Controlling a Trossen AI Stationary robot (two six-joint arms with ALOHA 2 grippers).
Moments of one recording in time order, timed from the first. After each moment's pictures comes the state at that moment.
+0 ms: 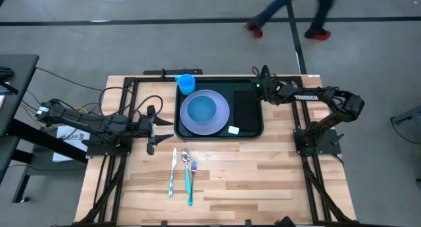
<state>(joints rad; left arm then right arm) -0.23 0.62 0.42 0.12 -0.32 -0.02 -0.65 1.49 0.70 -0.10 0.25 0.13</state>
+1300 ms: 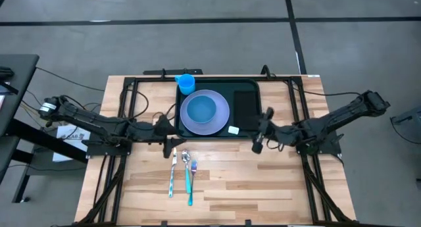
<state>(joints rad) -0.24 0.97 0.58 -0.02 -0.33 -0.53 0.35 1.01 0.57 0.03 0.74 0.06</state>
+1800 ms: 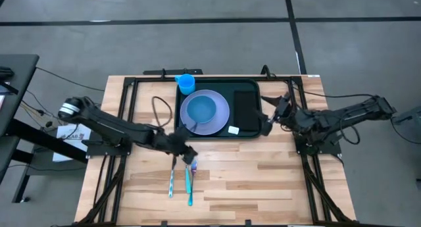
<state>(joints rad) -0.27 1.39 0.88 -0.28 -0.18 -1.15 0.25 0.76 0.57 0.02 0.84 0.00</state>
